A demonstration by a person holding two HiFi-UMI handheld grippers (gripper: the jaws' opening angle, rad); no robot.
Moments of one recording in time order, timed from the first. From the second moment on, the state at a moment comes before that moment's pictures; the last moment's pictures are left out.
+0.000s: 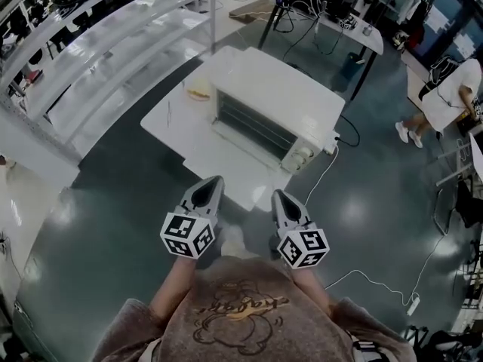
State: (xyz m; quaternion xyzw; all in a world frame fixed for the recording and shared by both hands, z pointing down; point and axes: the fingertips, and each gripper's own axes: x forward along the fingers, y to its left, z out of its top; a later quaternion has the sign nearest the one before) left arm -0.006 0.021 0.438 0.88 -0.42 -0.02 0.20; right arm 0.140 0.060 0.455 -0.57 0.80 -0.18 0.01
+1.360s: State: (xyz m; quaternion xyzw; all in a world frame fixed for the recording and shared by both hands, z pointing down) left arm 0.025 -0.101 0.443 0.92 -0.28 0.00 0.27; right arm 0.155 -0.022 0.453 -0.68 0.71 -0.18 0.05
